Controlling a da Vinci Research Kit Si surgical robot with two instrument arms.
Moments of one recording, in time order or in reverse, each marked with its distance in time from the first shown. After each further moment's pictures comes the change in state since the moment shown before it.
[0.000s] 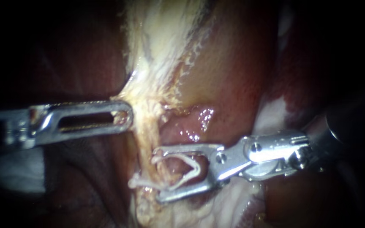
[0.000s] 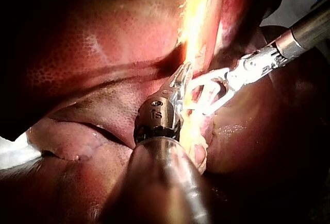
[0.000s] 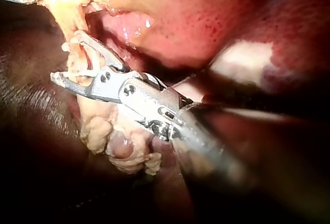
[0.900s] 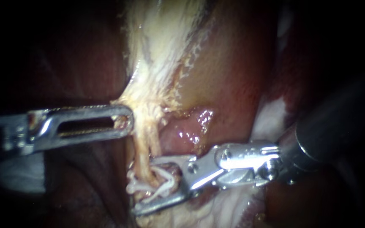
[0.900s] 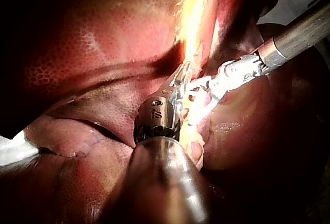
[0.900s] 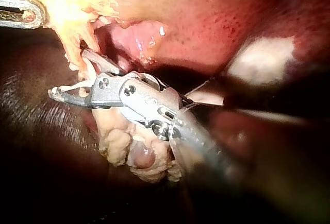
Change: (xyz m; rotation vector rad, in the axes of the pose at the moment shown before) right arm 0.000 -0.001 0.005 0.105 0.013 0.041; left arm 0.000 -0.001 0.000 0.000 -0.003 0.003
